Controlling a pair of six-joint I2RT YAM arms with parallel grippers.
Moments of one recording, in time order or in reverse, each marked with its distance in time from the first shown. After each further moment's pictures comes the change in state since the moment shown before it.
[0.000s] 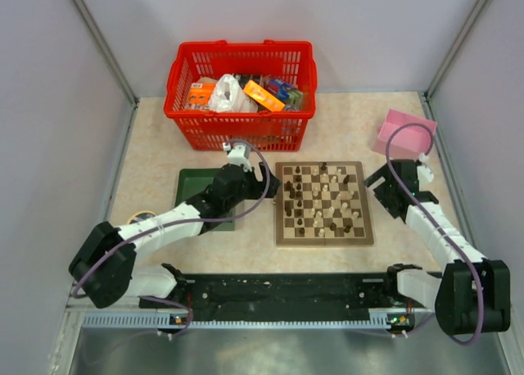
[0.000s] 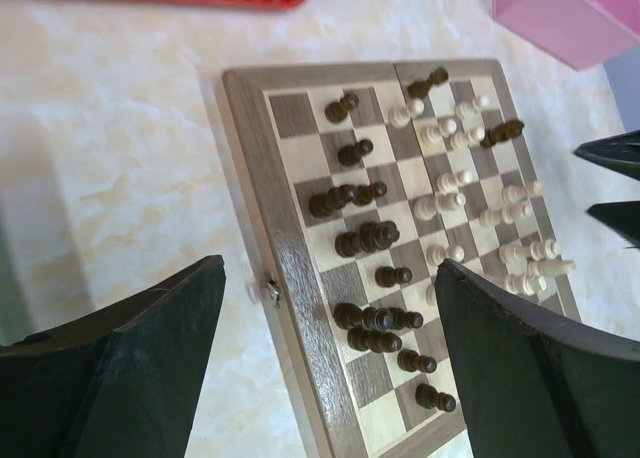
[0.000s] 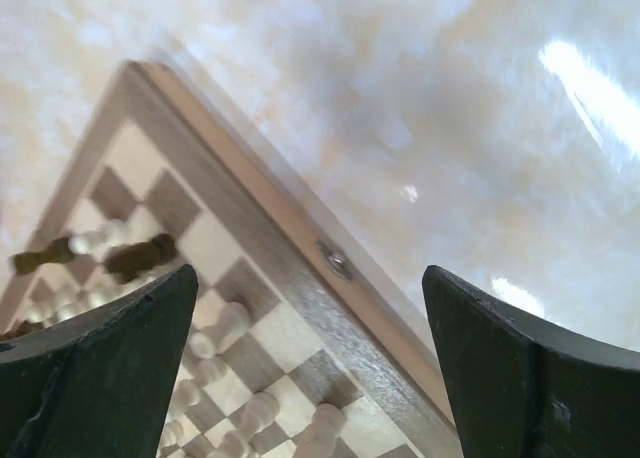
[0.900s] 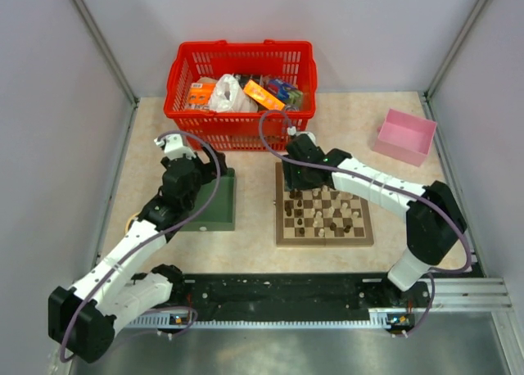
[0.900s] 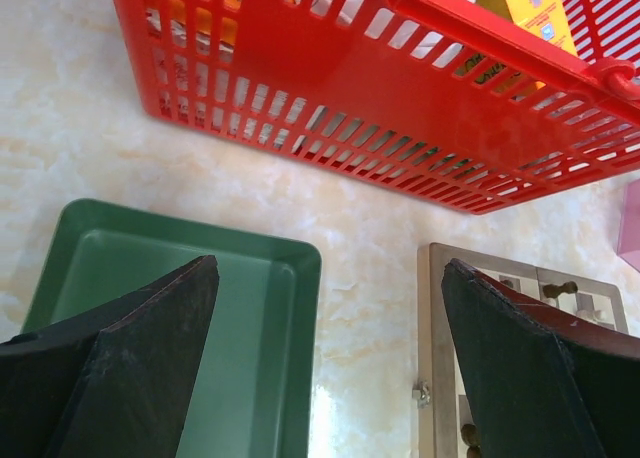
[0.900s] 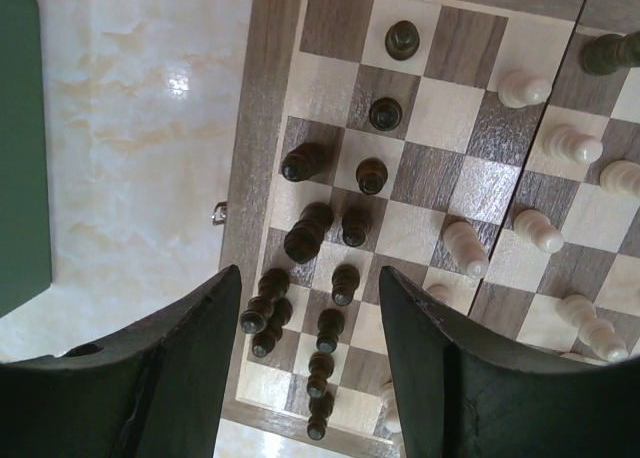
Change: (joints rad) left arm 0.270 -0.407 0.027 -0.304 -0.282 0.088; right arm 0.695 0.516 0.691 -0.249 -0.006 -0.418
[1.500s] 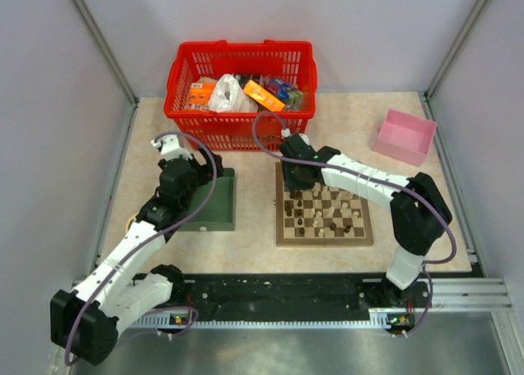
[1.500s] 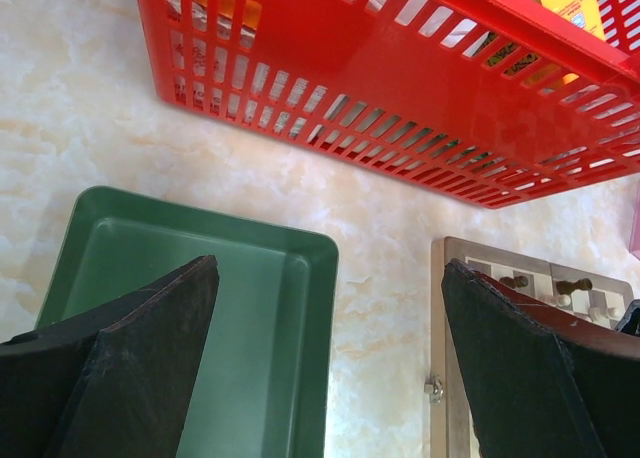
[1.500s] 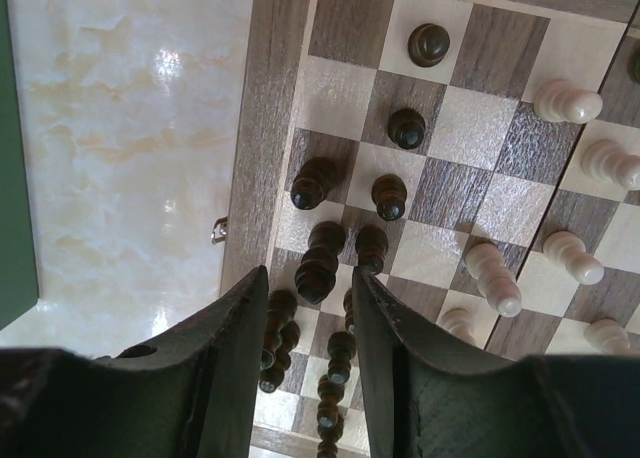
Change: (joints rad) left arm 0.062 -0.014 -0.021 -0.020 0.053 -0.007; right arm 0.004 0.104 0.060 -0.022 -0.009 0.010
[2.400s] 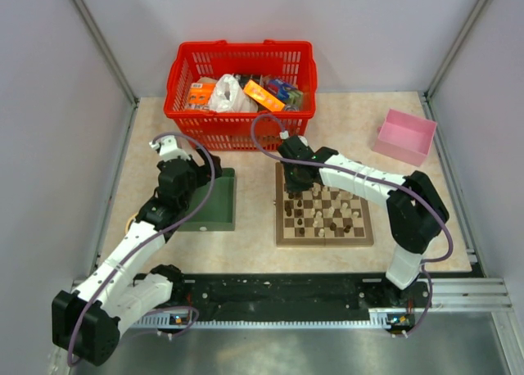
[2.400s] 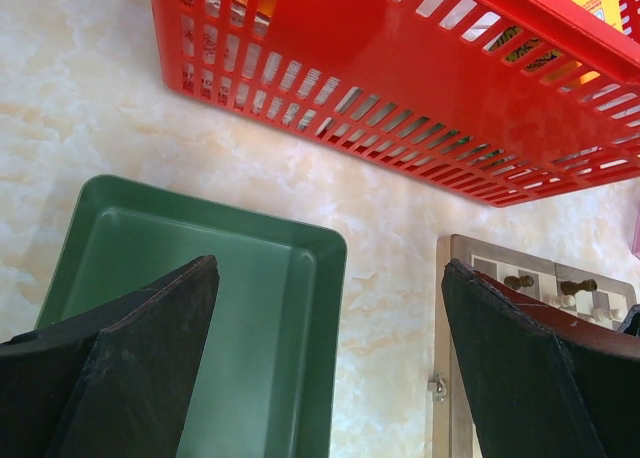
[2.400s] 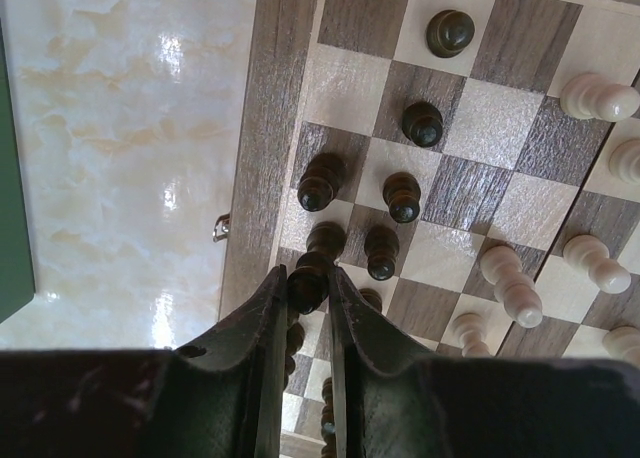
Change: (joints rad) left arm 0.030 0.000 -0.016 -0.003 0.026 -0.018; right arm 0.001 0.030 0.000 0.002 -0.024 0.000
